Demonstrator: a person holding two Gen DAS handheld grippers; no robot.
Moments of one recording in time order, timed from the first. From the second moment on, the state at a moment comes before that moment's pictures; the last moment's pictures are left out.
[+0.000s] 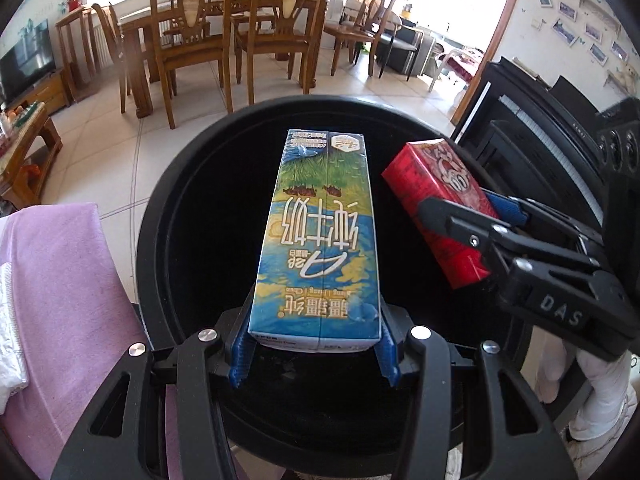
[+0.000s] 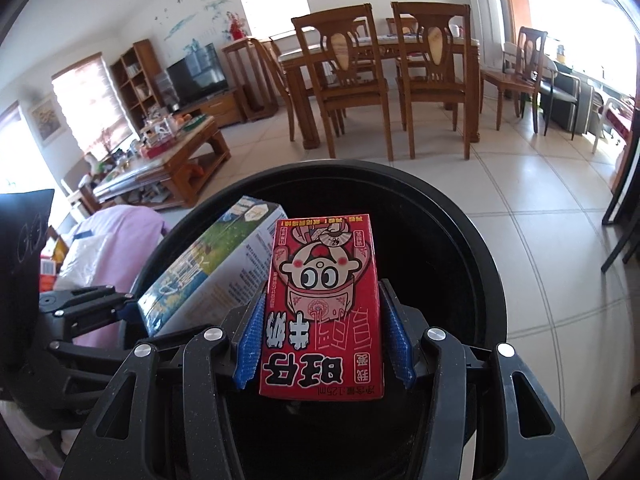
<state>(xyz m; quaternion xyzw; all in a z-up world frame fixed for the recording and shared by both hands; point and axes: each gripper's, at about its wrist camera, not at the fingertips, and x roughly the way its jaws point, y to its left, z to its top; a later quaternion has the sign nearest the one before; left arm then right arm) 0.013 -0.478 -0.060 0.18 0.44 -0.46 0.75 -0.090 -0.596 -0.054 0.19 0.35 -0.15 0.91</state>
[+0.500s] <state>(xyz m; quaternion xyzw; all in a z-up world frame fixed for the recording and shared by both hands) 0.019 -0.471 -0.061 0.19 0.45 -0.45 0.75 -0.090 -0.579 -0.060 0.18 0.35 -0.15 0.91</state>
